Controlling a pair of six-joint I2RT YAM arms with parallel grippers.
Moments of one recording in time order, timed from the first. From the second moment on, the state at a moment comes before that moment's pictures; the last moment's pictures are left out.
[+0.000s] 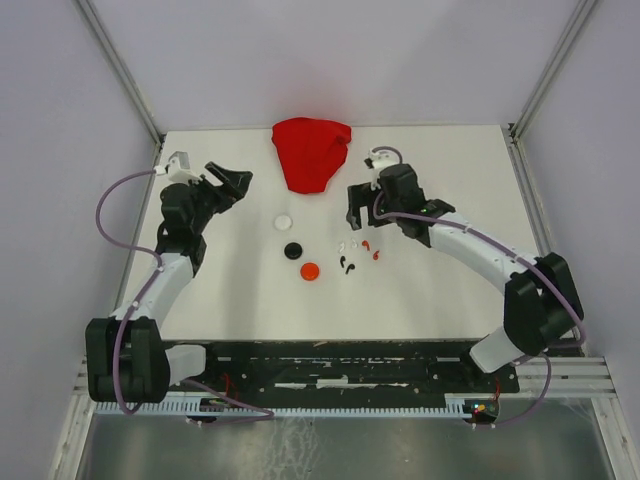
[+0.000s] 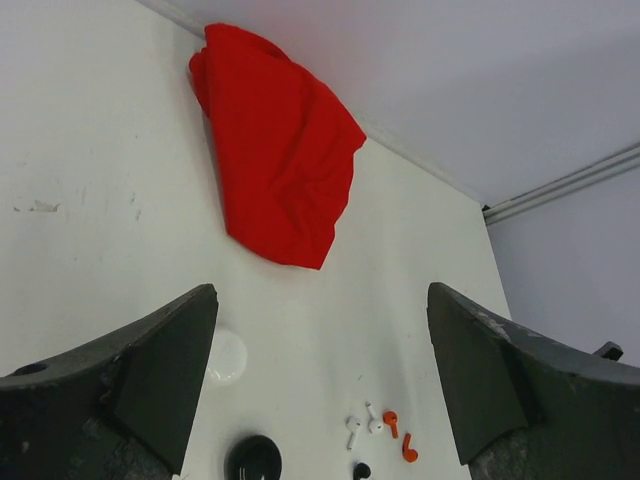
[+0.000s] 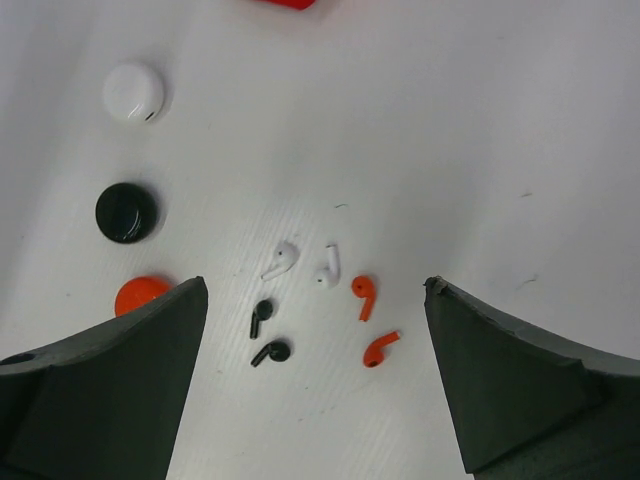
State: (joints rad) left arm -0.02 1.20 0.70 0.39 0.23 -0.71; right arm 0.51 1.51 1.12 -0.22 0.02 0.24
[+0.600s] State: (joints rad) left arm -0.02 1.22 0.76 0.15 0.24 -0.70; right arm 0.75 2.00 1.53 -0.19 -0.05 0.07
